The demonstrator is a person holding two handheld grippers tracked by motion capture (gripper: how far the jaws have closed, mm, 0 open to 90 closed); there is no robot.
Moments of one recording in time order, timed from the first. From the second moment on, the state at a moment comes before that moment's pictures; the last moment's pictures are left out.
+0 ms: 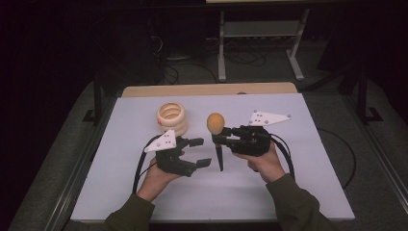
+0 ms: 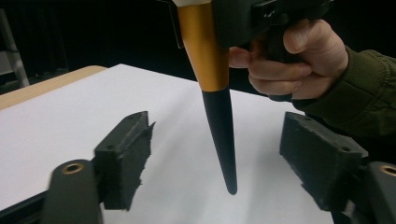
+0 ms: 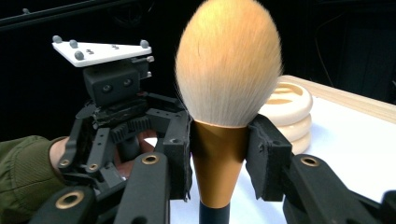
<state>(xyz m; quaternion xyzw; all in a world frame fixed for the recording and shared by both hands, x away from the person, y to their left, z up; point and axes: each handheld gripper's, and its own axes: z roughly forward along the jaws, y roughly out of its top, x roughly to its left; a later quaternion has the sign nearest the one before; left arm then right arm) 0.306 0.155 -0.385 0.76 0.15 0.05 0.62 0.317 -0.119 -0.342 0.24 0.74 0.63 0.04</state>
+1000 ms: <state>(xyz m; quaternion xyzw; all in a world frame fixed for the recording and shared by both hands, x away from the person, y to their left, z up) 0.303 0.141 -0.386 0.76 0.16 0.04 0.62 0.310 -0.096 -0.352 0.22 0.74 0.63 0.02</state>
